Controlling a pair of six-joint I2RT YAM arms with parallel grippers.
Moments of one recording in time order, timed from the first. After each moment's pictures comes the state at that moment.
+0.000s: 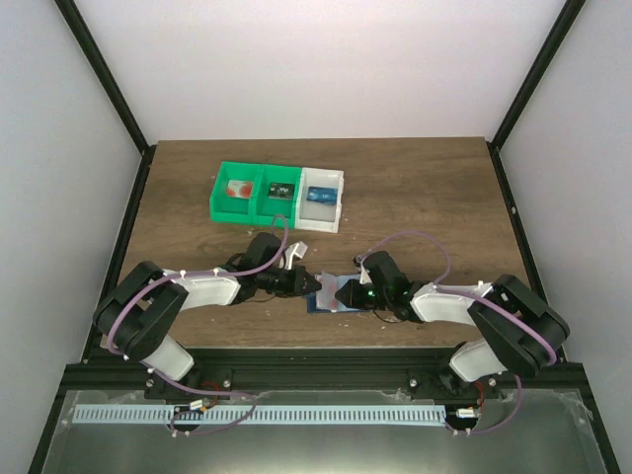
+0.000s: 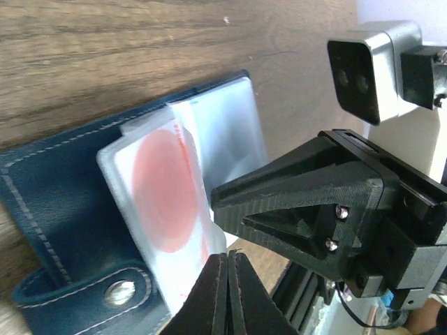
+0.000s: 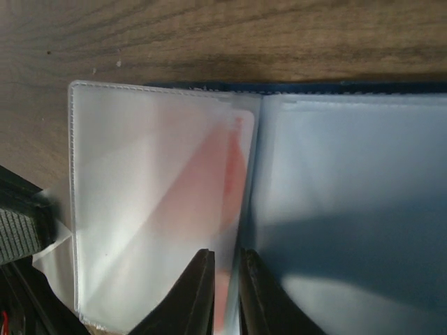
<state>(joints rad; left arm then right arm) -0.65 1.57 0.59 0.23 0.66 -0.77 0.72 1.44 0.44 0.20 -0.33 0.79</state>
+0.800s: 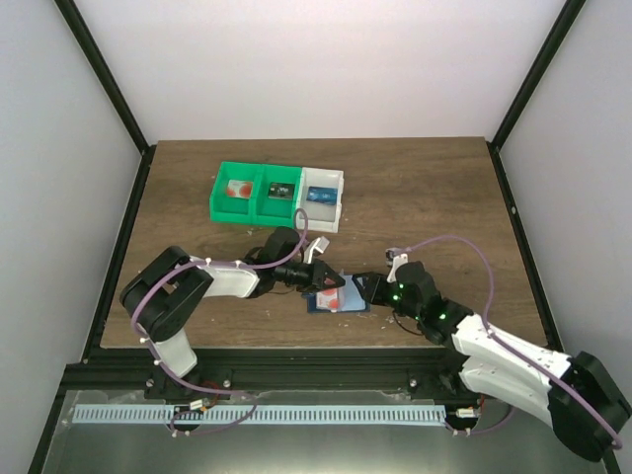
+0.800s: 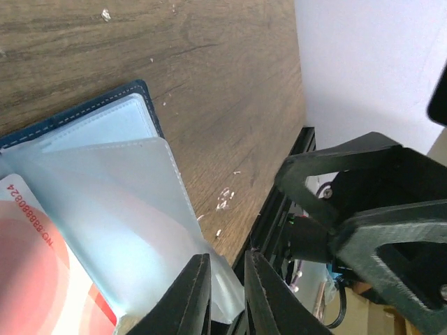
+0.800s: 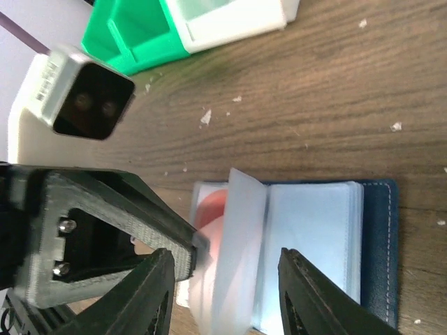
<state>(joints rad) -0.72 1.73 0.72 0.42 0.78 -0.91 0.72 0.91 0.29 0.09 -0.08 0.84</state>
